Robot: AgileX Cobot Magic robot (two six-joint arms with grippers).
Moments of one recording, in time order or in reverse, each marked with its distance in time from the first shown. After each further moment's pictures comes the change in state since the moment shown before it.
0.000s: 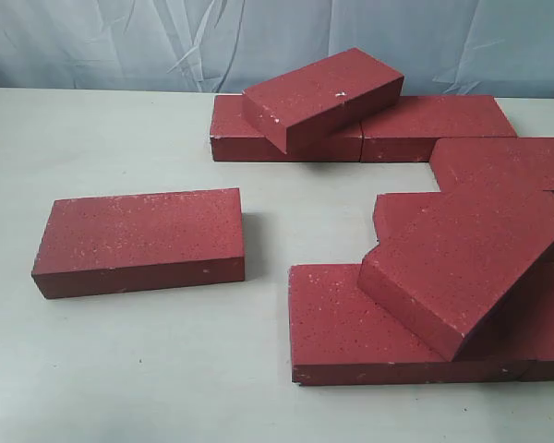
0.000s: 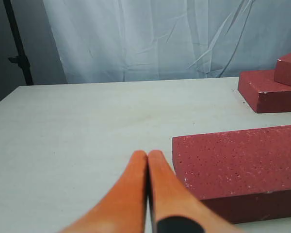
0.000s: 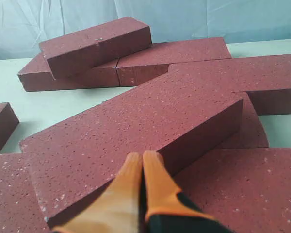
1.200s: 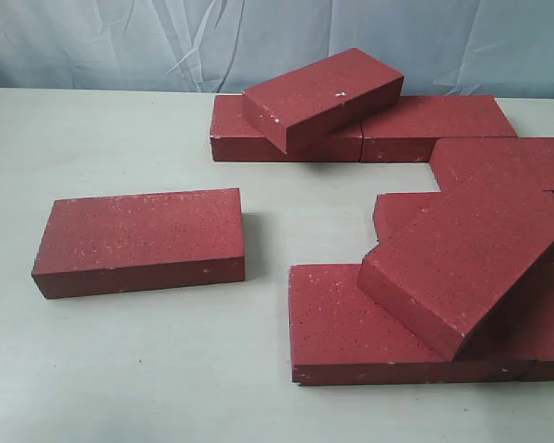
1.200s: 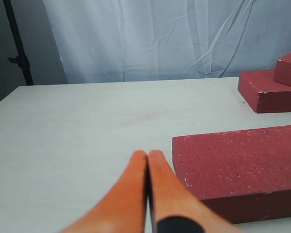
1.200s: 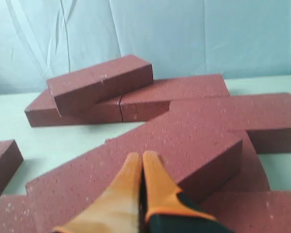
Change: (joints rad) left arm 0.000 0.000 0.000 0.000 0.000 0.000; right arm 0.000 0.000 0.000 0.000 -0.143 0.000
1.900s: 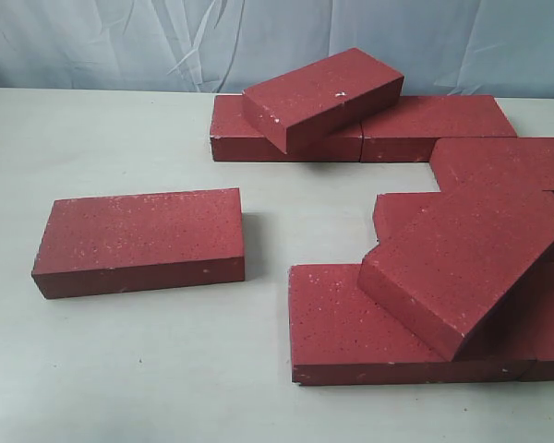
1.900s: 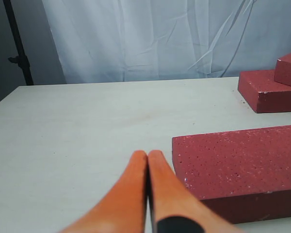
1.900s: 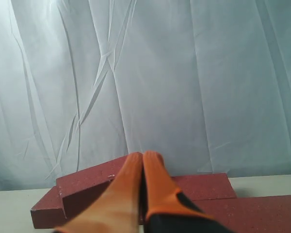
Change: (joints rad) left arm 0.000 0.000 0.000 0.000 0.000 0.000; right arm 0.000 0.000 0.000 0.000 -0.337 0.000
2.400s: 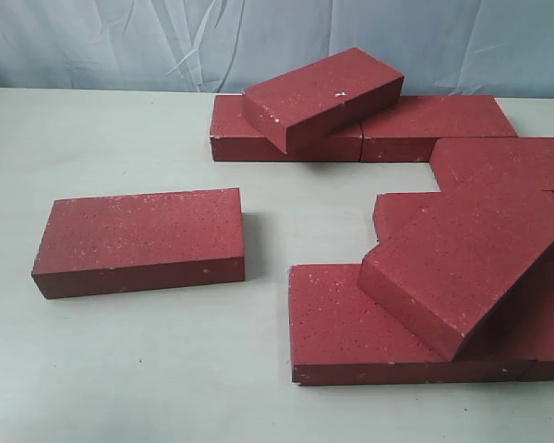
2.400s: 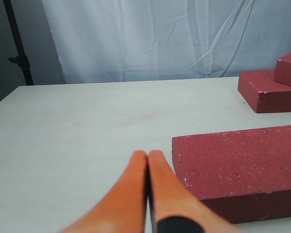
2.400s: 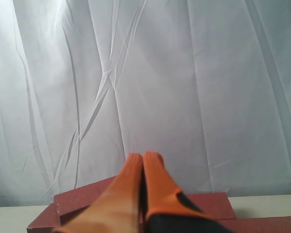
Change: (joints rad) left arm 0.000 0.000 0.000 0.000 0.000 0.000; right arm 0.000 0.000 0.000 0.000 -0.062 -0.015
